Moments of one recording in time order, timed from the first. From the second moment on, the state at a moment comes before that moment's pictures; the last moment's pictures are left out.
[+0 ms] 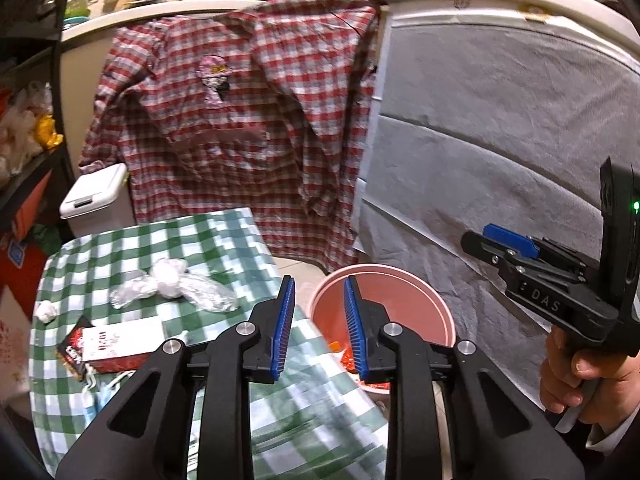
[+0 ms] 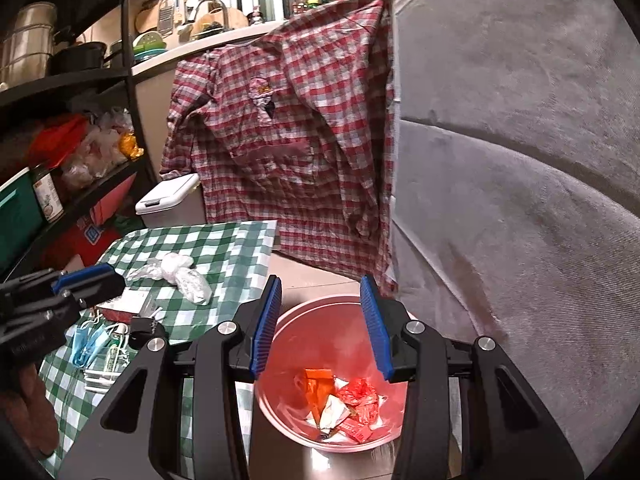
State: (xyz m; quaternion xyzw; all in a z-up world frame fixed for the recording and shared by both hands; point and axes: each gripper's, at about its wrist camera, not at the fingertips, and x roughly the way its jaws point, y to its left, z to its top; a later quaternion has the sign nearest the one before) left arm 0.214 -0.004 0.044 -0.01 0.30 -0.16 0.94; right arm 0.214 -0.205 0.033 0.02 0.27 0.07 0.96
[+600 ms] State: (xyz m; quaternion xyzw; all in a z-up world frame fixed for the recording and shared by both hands) left arm 0.199 0.158 0.057 -0.07 0.29 -0.05 0.95; right arm 0.216 -0.119 0.021 0.00 0.28 0.16 0.95
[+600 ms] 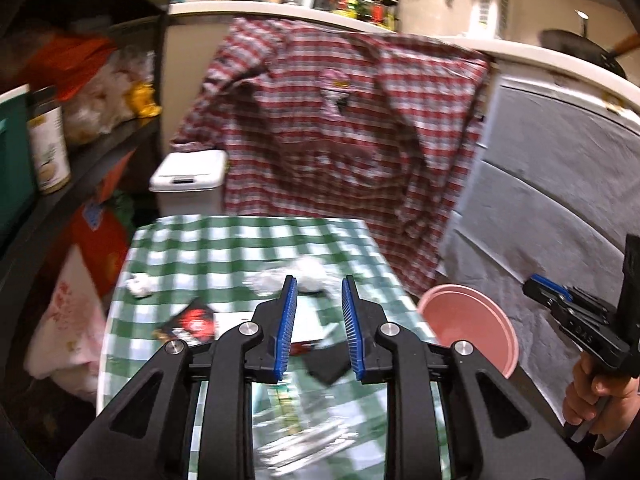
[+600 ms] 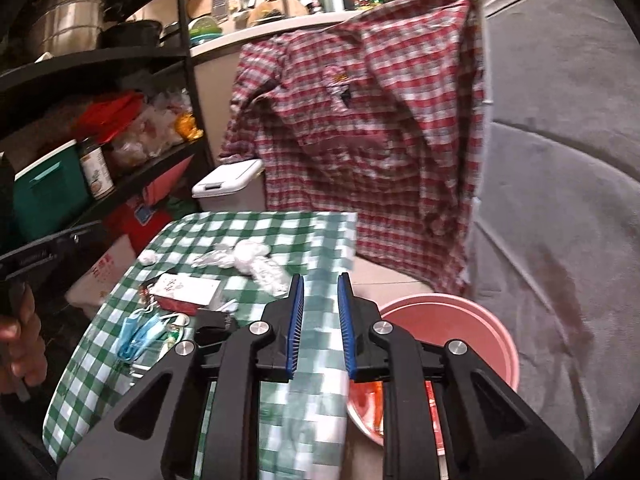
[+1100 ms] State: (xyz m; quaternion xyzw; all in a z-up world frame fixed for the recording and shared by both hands) left arm 0.211 0.280 0.014 -0.11 0.30 0.06 0.95; right arm 0.235 -0.037 -0.025 -0.04 0.32 0.23 0.92
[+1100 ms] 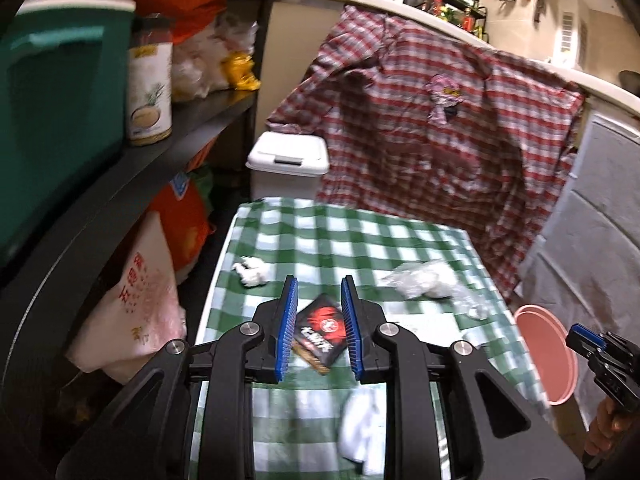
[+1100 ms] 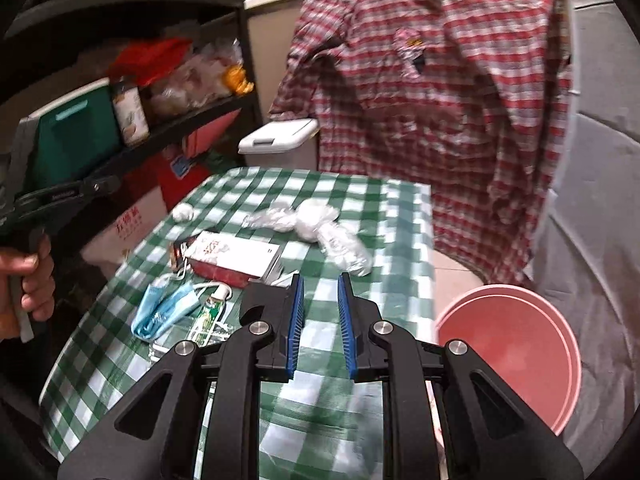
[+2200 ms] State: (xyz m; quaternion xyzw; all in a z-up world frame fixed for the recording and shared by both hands) left arm 0.309 0.339 -0.077 -0.15 0.36 0.11 0.91; right arm 0.278 0.020 -0.090 -0.04 0.41 0.34 0.85
